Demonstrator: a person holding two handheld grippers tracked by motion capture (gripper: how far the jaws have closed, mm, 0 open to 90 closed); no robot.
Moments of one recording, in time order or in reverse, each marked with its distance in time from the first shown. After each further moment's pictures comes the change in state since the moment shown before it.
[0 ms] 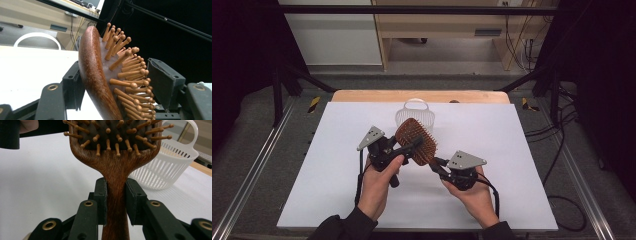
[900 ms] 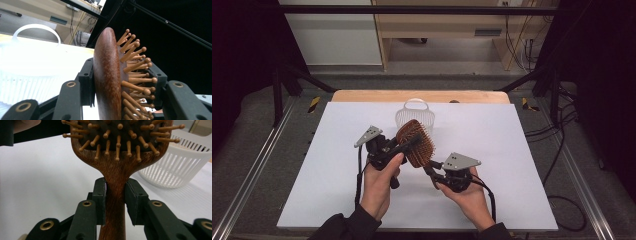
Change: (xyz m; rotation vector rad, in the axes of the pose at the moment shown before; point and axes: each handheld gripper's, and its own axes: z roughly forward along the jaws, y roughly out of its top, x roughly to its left) left arm -0.001 0.004 -0.003 0.025 0.008 -0.086; right arm 0.009 -0.004 0.012 0.003 0.047 0.057
